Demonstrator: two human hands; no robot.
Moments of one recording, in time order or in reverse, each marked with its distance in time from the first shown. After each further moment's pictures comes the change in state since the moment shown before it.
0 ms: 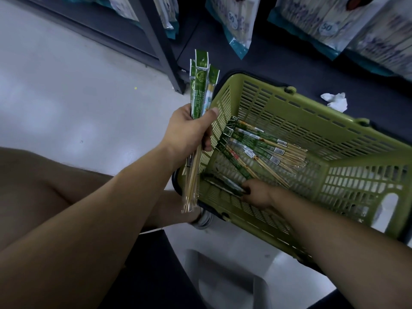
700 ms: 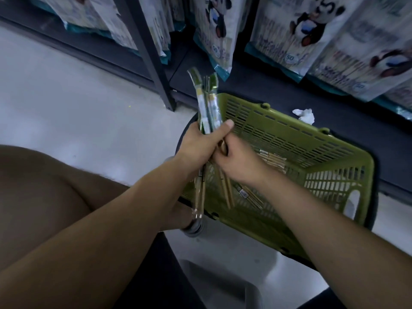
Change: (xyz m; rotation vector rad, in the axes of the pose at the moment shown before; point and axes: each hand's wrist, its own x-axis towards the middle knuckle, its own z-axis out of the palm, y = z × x) left_hand -0.025 0.012 0.043 -0.013 -0.003 0.007; right_hand -0.119 -0.123 -0.089 0.411 0.668 -0.461
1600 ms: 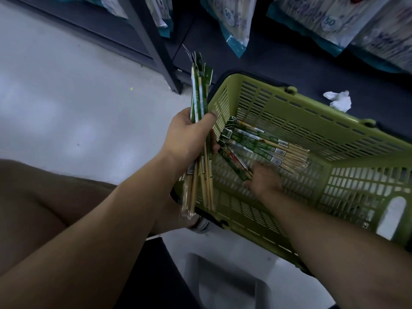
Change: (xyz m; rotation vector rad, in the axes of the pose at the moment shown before) left_hand 0.020 -0.004 -0.029 0.073 0.095 -0.075; right_hand 0.007 0.177 0.062 -0.697 -0.140 0.555
